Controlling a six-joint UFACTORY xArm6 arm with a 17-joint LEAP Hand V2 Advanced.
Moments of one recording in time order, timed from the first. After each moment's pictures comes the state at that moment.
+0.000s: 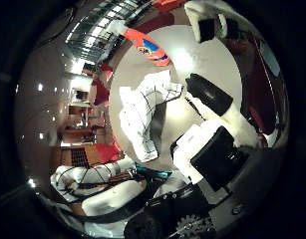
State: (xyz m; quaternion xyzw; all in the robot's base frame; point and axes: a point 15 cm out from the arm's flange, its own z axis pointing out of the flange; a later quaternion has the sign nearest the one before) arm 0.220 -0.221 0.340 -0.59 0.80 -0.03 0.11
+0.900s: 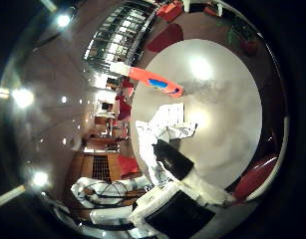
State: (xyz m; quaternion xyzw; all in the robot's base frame) arm 0.312 -0.282 0.306 -0.55 0.79 0.03 0.26
